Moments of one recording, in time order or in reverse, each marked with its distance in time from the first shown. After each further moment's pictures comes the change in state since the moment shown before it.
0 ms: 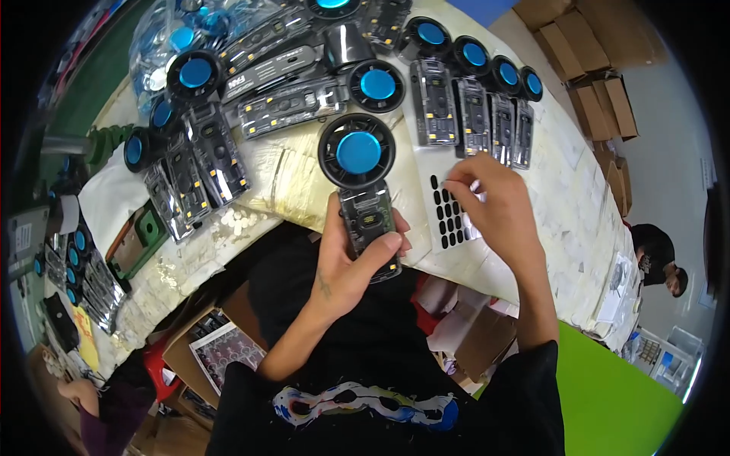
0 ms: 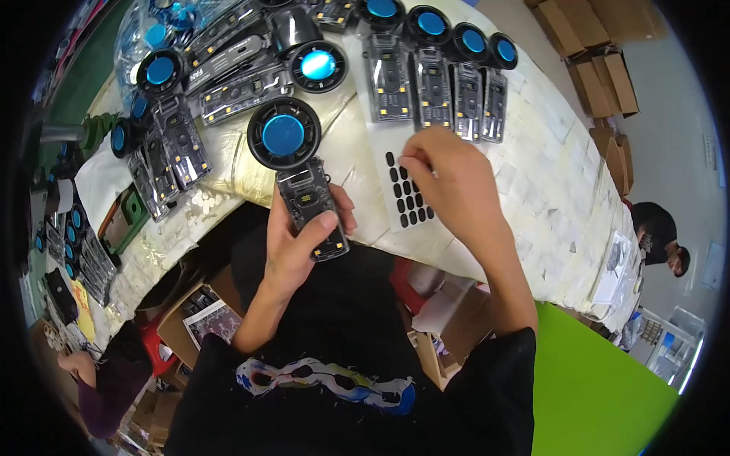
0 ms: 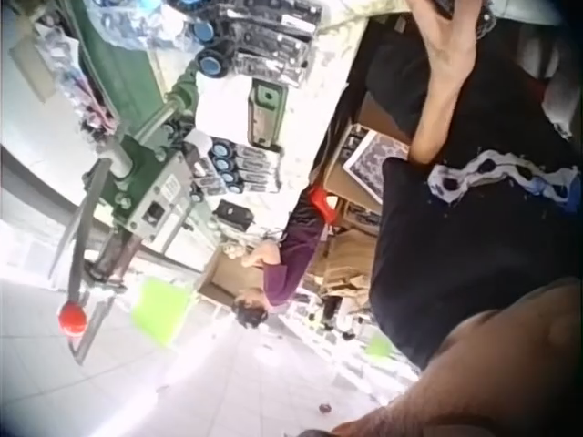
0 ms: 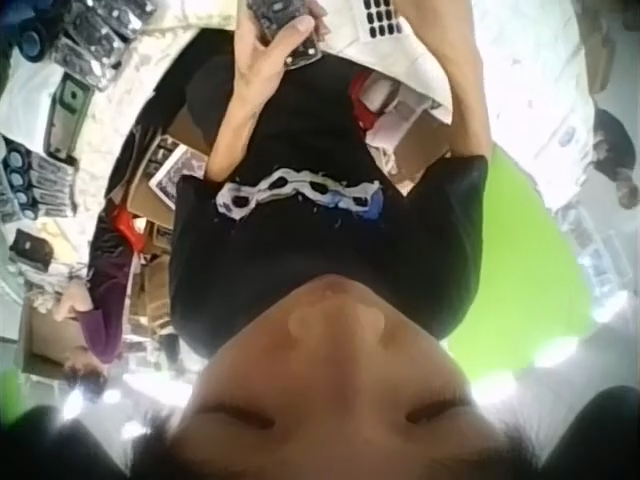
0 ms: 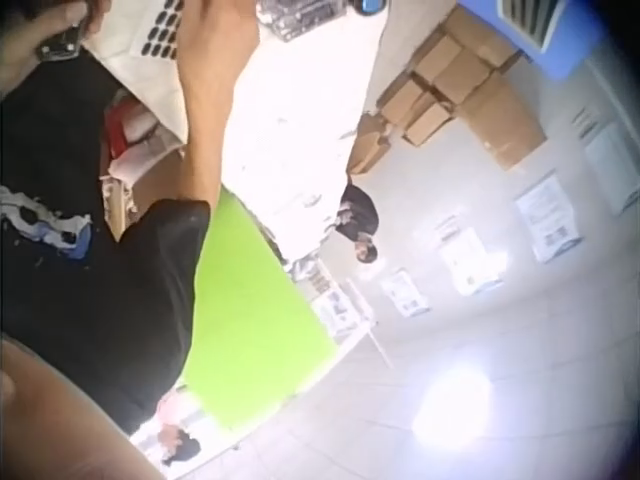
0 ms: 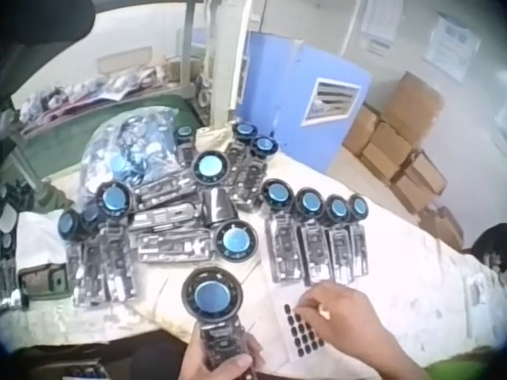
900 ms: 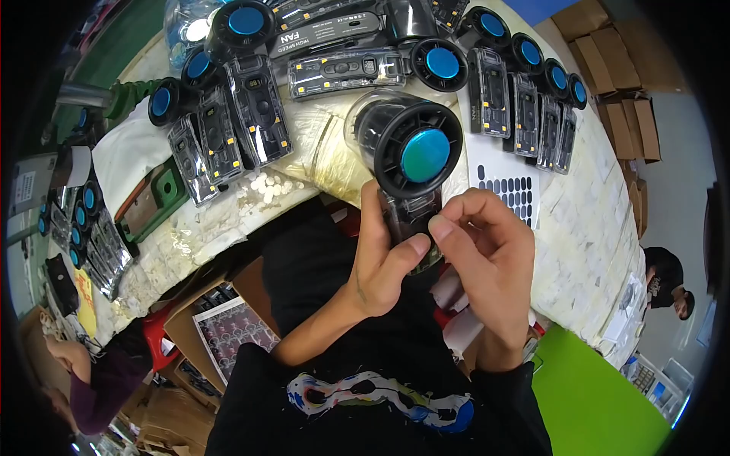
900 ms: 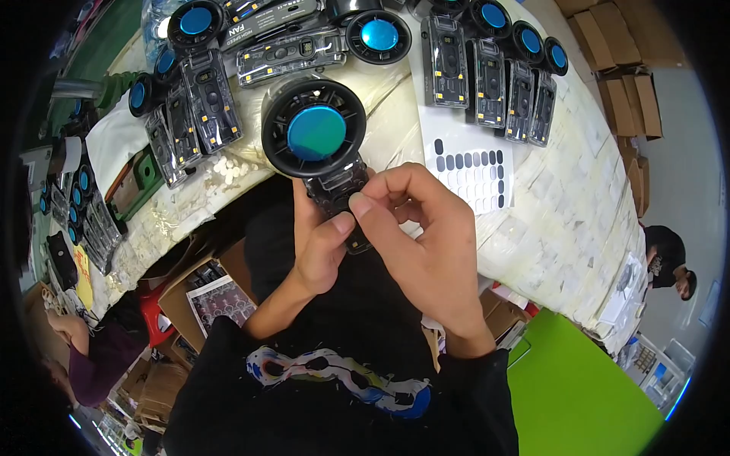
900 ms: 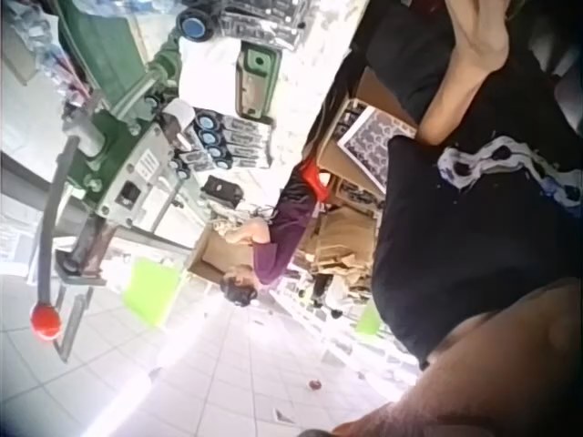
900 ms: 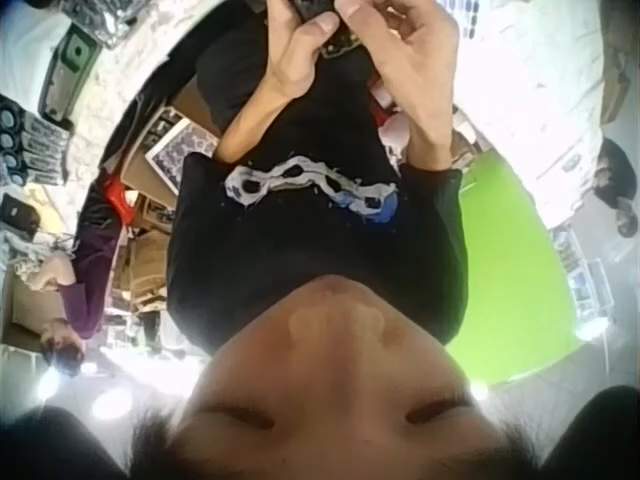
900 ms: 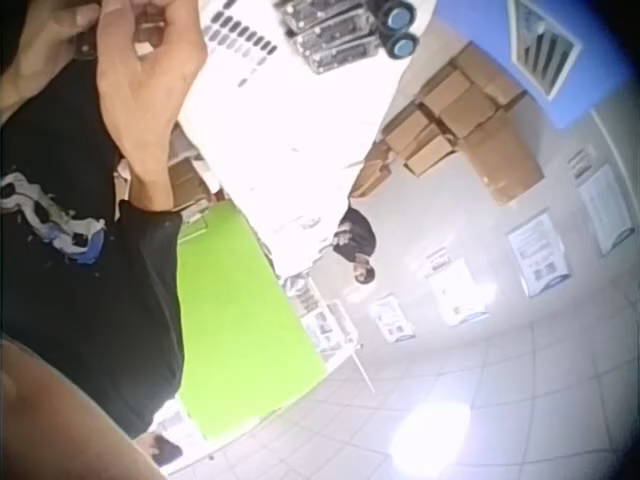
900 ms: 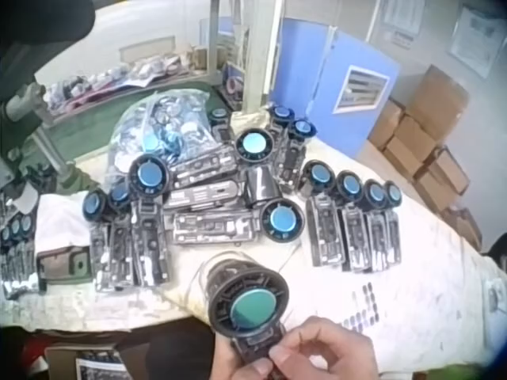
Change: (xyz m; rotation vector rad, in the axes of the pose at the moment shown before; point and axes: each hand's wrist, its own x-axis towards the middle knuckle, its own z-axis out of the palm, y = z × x) left_hand -0.015 -0.007 -0.002 0.141 0.108 0.144; right_hand -0.032 -0.094 0.033 0.881 -0.010 0.357
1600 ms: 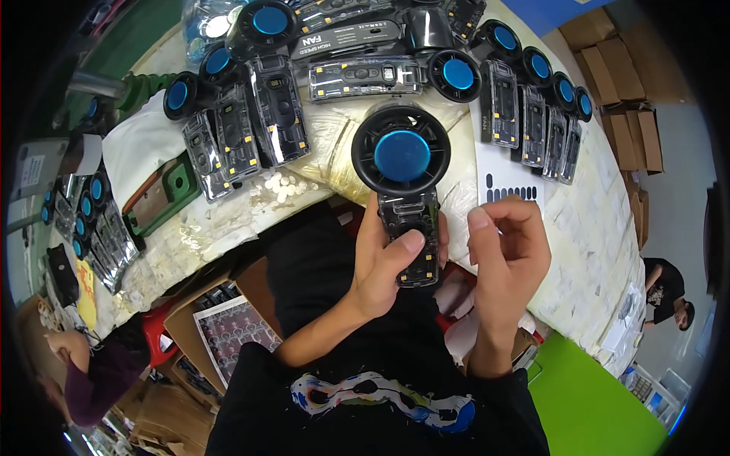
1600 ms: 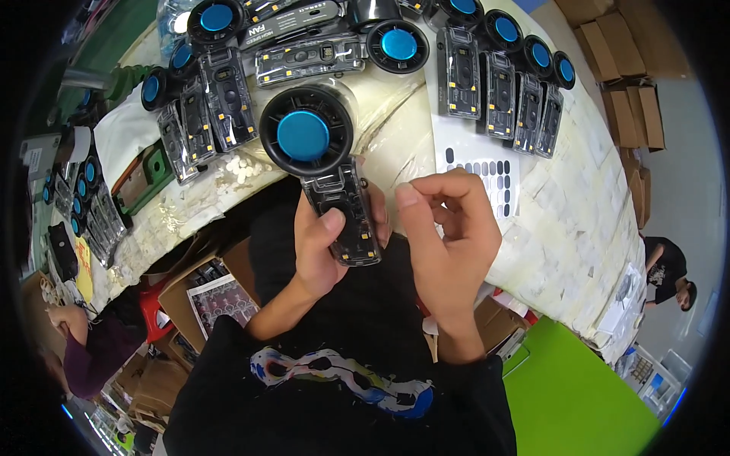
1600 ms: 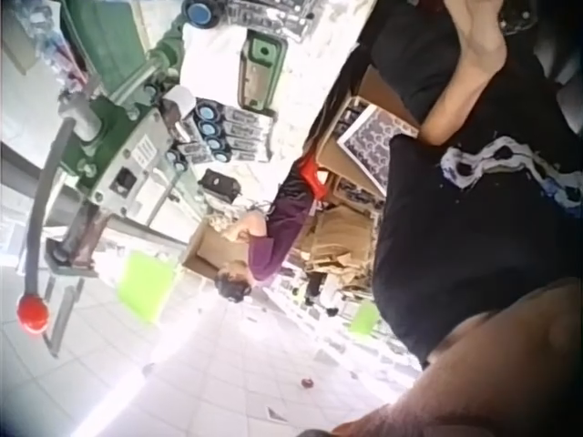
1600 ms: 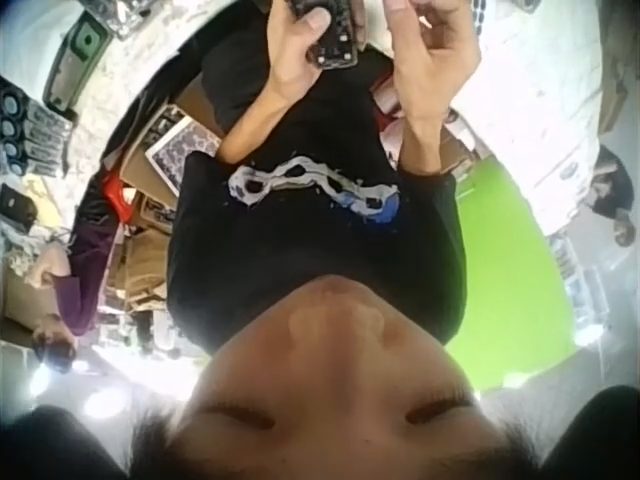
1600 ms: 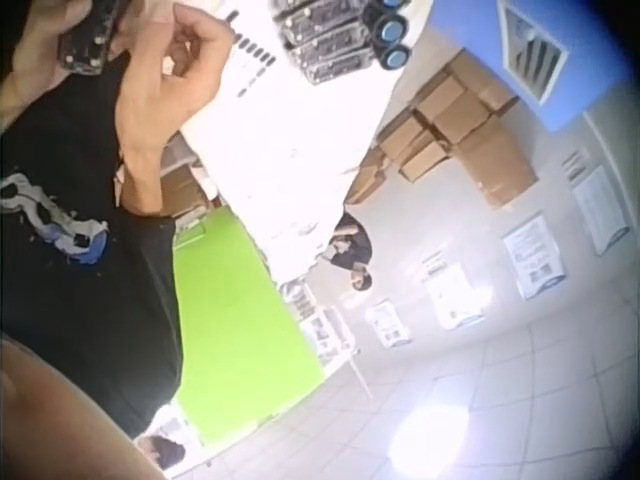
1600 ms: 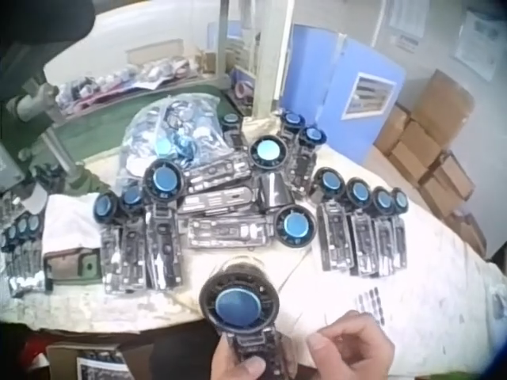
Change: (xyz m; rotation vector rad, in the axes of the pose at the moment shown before) left_hand 0.002 0.005 0.000 -0.303 -0.036 -0.080; right_hand -0.002 0.018 0.001 0.021 0.267 -0.228
